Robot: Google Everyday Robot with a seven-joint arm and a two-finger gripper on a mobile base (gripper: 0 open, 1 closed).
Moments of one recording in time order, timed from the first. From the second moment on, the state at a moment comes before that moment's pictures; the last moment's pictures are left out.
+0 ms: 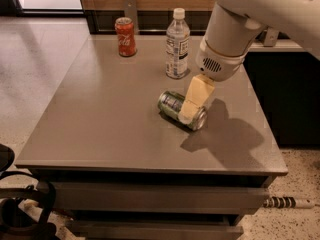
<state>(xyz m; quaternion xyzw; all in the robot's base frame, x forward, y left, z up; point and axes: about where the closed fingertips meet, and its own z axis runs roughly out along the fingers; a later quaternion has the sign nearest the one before) 0.521 -0.110 0.889 -0.46 0.88 0.00 0.11</state>
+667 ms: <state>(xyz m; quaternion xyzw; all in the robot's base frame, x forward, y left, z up) 0.536 -0.097 0.887 -0.46 0.88 0.01 0.11</state>
